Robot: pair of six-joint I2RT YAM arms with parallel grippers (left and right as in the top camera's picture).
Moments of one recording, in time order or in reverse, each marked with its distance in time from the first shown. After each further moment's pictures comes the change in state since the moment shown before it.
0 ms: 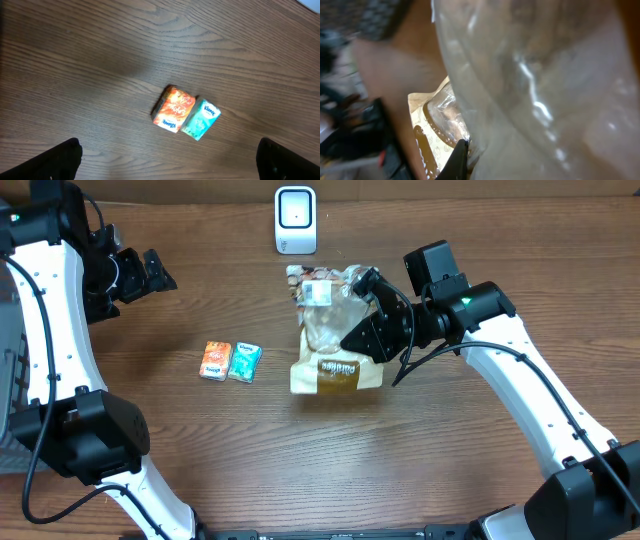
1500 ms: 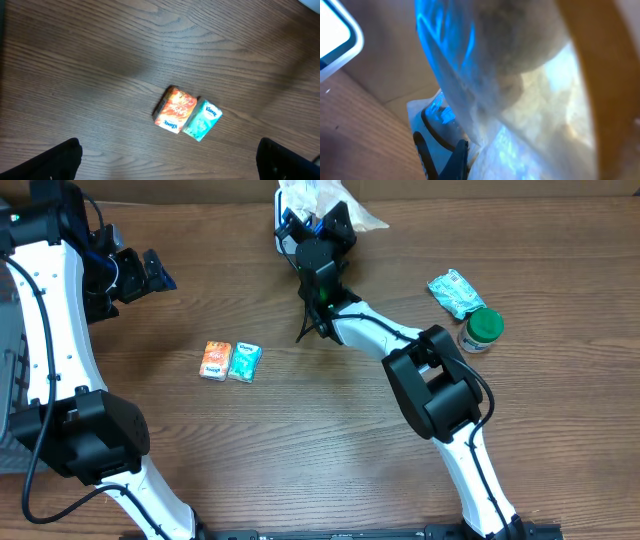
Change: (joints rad) left arm 0.000 0.000 0.000 0.001 -0.007 0.000; right arm 0.228 0.798 0.321 1.558 1.558 -1.016
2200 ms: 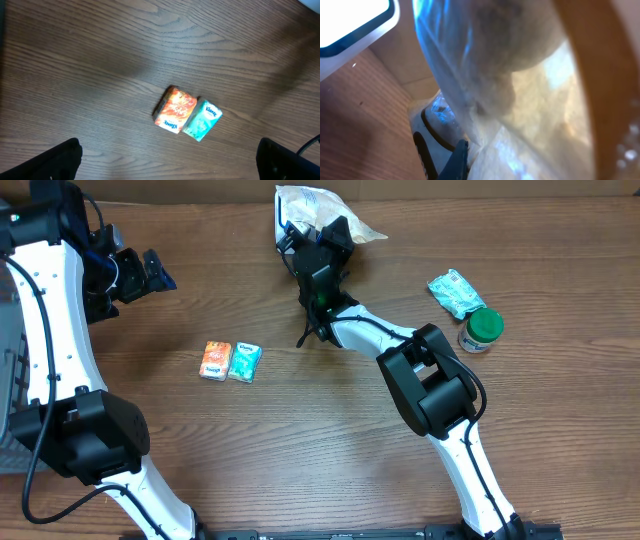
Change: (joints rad) left arm 0.000 0.000 0.000 0.000 0.000 0.000; right arm 0.001 0.040 0.000 -0.047 0.017 -0.005
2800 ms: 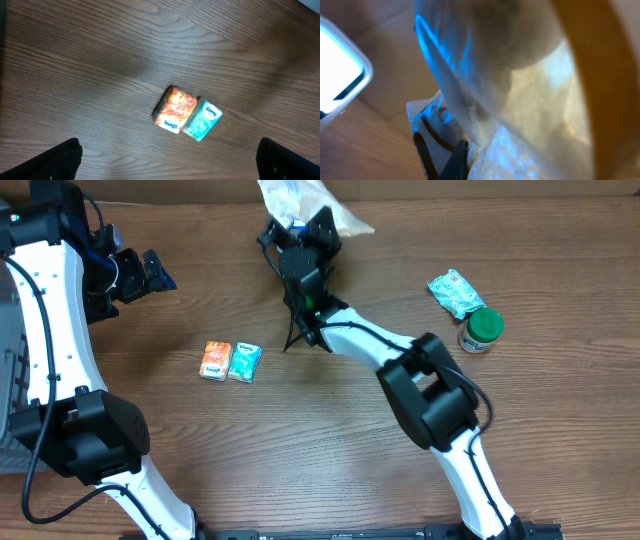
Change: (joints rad) left arm 0.000 0.000 0.000 0.001 0.000 0.000; right arm 0.066 -0.088 -0.001 0.034 0.023 0.026
